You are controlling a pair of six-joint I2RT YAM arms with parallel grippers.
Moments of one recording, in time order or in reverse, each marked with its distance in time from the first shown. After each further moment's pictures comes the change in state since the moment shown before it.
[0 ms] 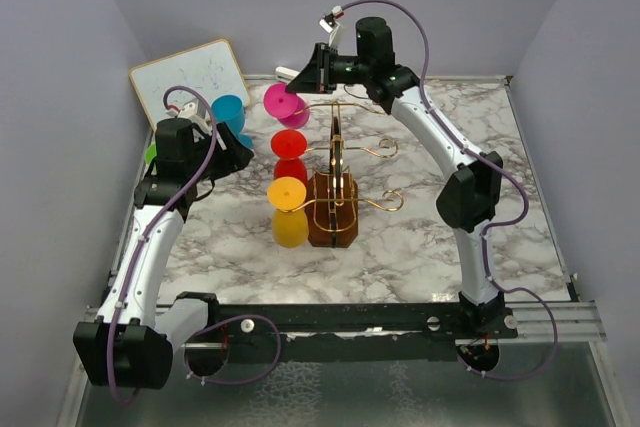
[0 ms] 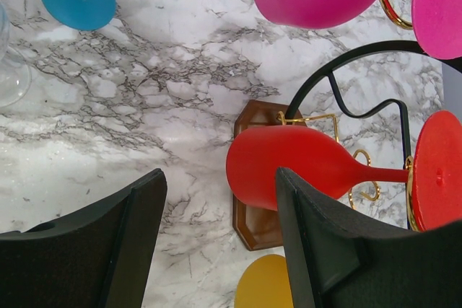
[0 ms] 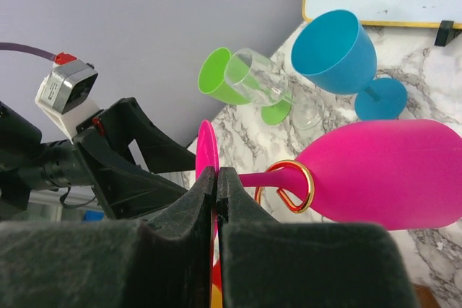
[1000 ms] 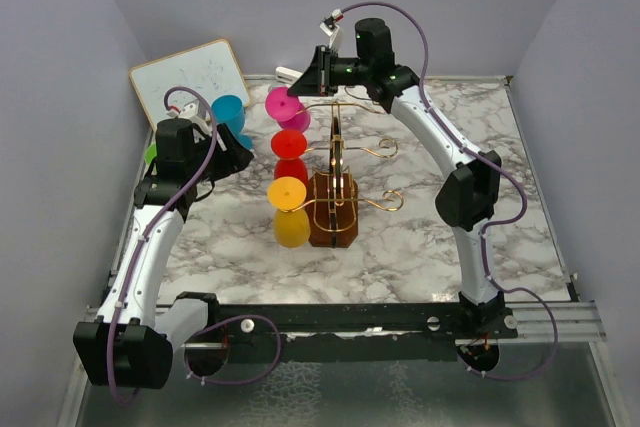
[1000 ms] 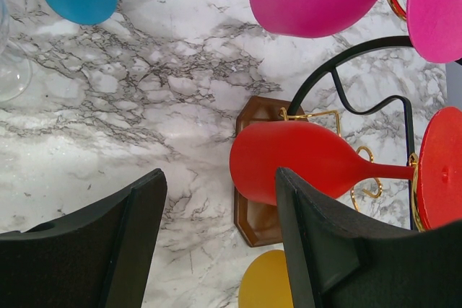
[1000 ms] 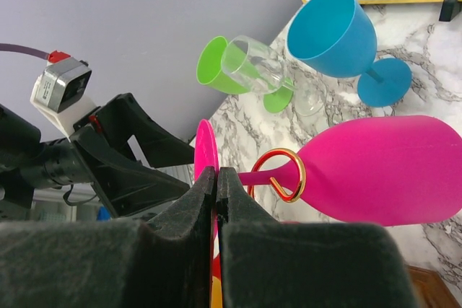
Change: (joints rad) left arm 0.000 -0.002 0.002 -0.018 0.000 0.003; right arm -0.018 0.017 0.008 -0.044 -0.018 0.018
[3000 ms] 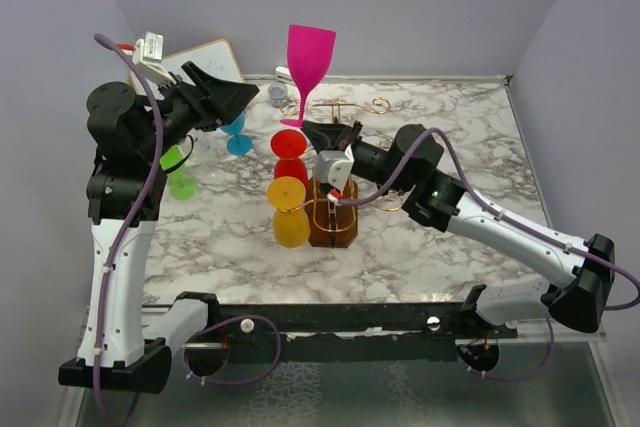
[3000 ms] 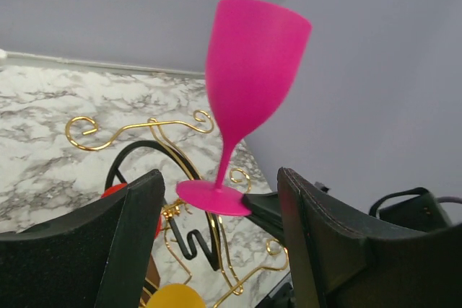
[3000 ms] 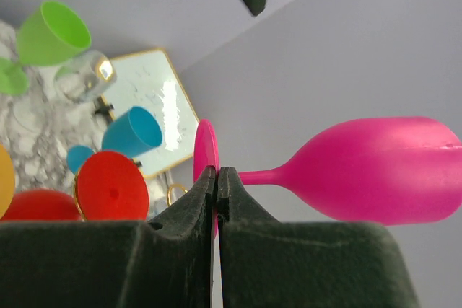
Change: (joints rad) left arm -0.008 -0.011 0.480 0.088 0.275 -0.260; right arm 0.420 -0.885 -1.036 0.578 0.550 -1.618
